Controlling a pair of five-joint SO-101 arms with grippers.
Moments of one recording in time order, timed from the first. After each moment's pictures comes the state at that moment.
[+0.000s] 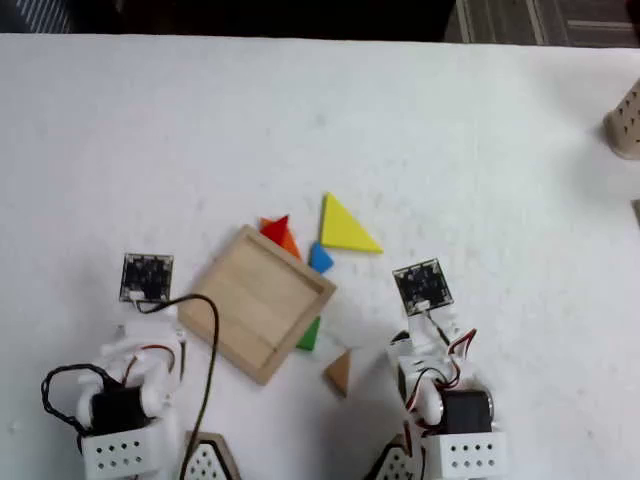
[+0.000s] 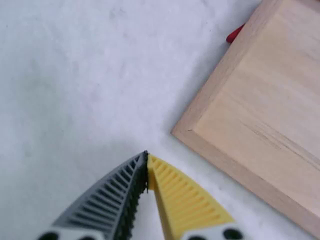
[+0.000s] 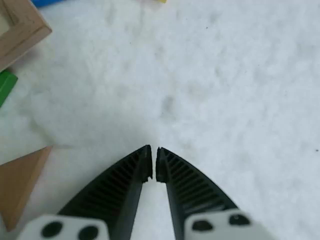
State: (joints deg) left arm -15.4 -103.9 97.1 73.2 -12.2; right arm -6.5 -102.5 96.5 72.4 17.0
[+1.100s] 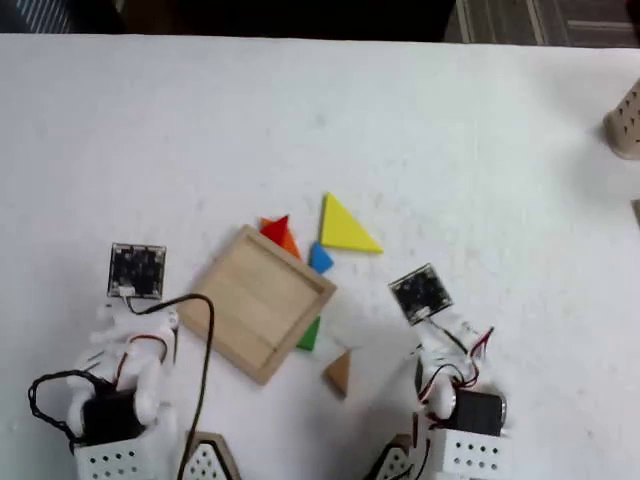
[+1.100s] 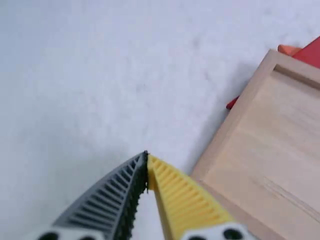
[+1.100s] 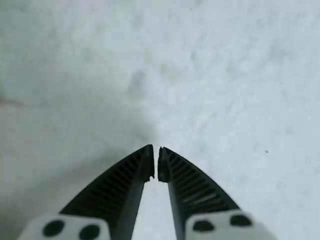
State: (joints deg) left arm -15.1 -104.0 89.9 65.9 -14.3; right arm 4.2 -102.6 95.0 72.7 40.7
